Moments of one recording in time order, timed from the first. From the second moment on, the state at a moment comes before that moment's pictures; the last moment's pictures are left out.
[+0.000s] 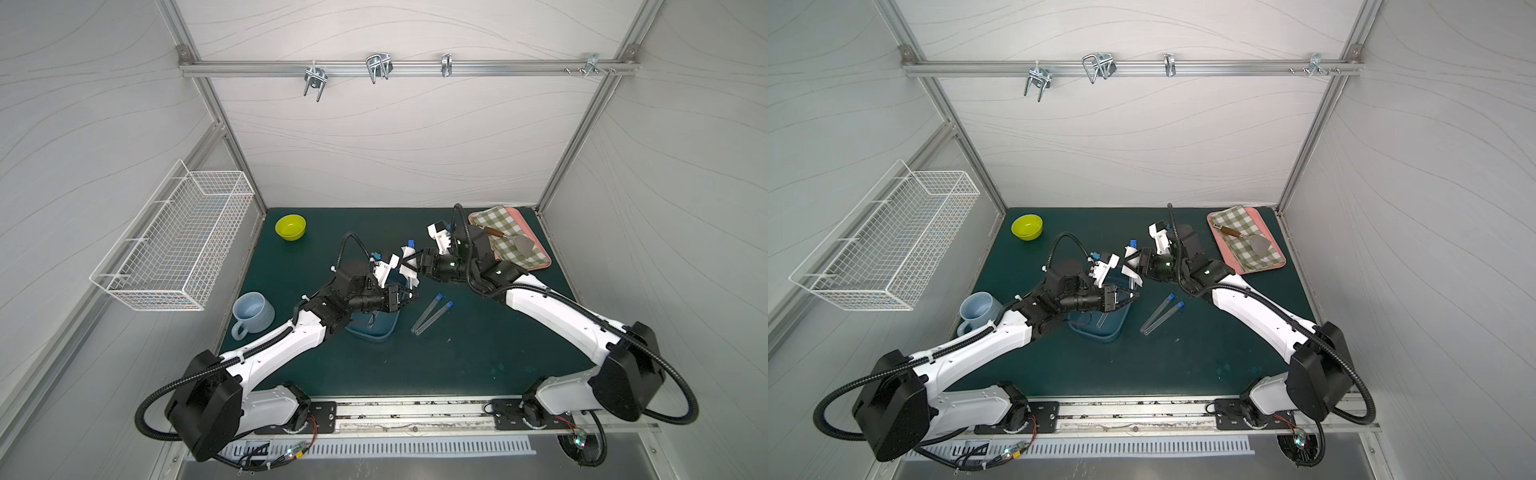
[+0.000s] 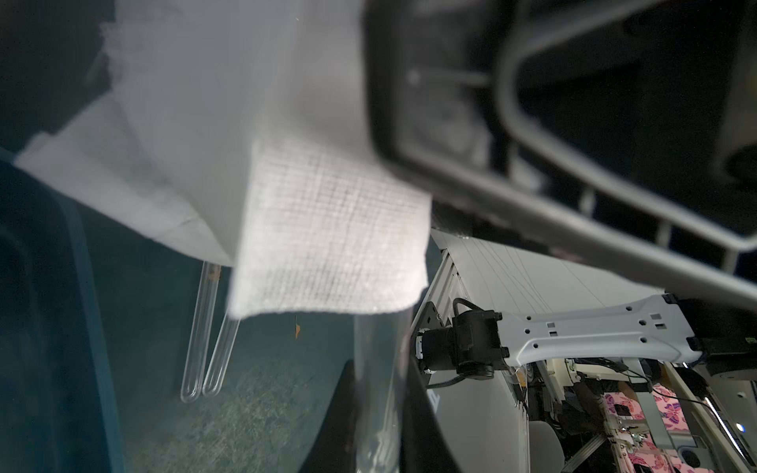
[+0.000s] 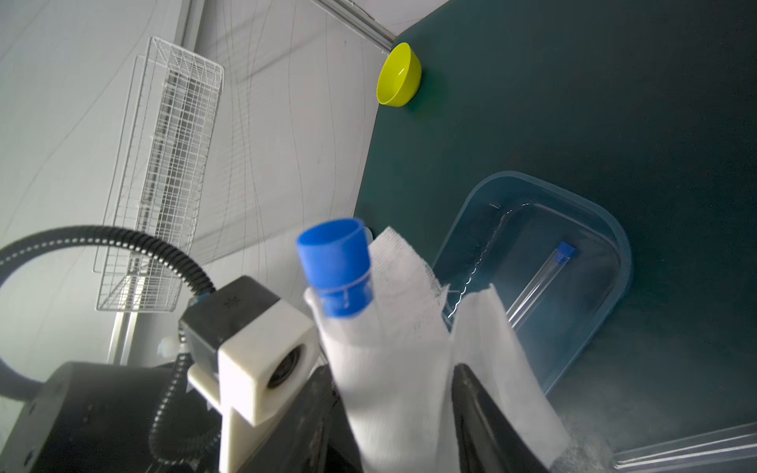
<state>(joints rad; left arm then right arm) -0.63 1.22 0.74 0.06 0.60 -0.72 0.70 1.42 1.12 -0.16 -0.46 0.85</state>
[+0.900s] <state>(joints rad) -0.63 1.22 0.73 0.07 0.60 -0.72 0.75 1.46 1.13 -0.19 -0.49 0.61</state>
